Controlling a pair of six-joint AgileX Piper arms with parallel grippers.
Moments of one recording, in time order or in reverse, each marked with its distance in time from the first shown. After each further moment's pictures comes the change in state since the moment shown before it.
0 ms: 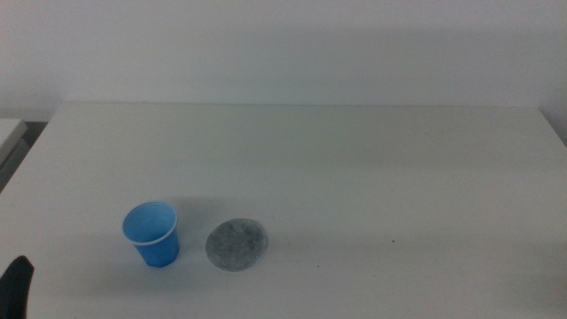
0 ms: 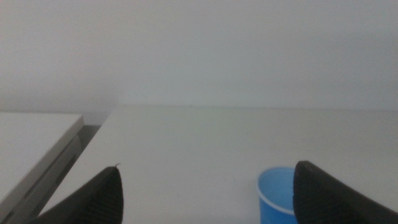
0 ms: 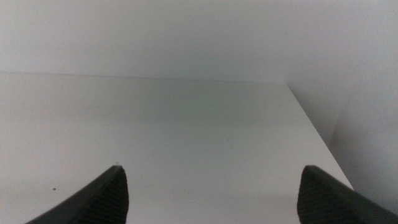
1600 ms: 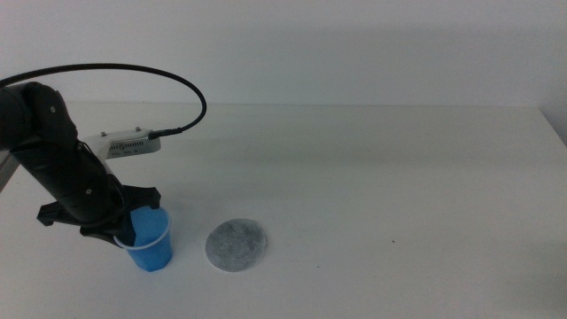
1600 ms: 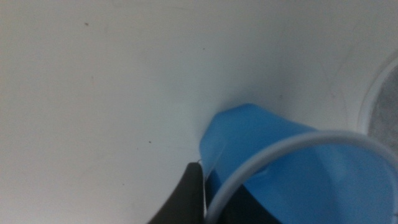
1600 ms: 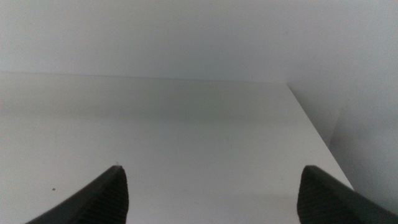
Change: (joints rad) left arm -0.028 1.735 -1.056 -0.285 0.738 0.149; right arm 0.000 0.000 0.000 0.000 0.000 0.000
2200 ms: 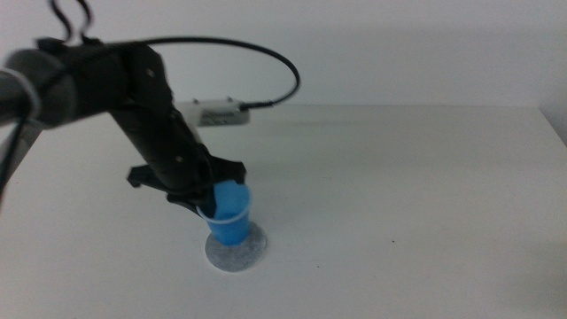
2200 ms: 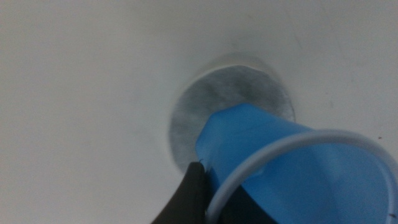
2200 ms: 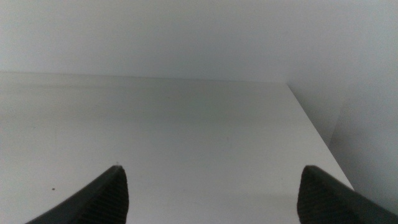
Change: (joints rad) left arm -0.282 0.069 -0.253 0.006 0.106 -0.126; right arm 0.000 0.000 0.000 0.000 0.000 0.000
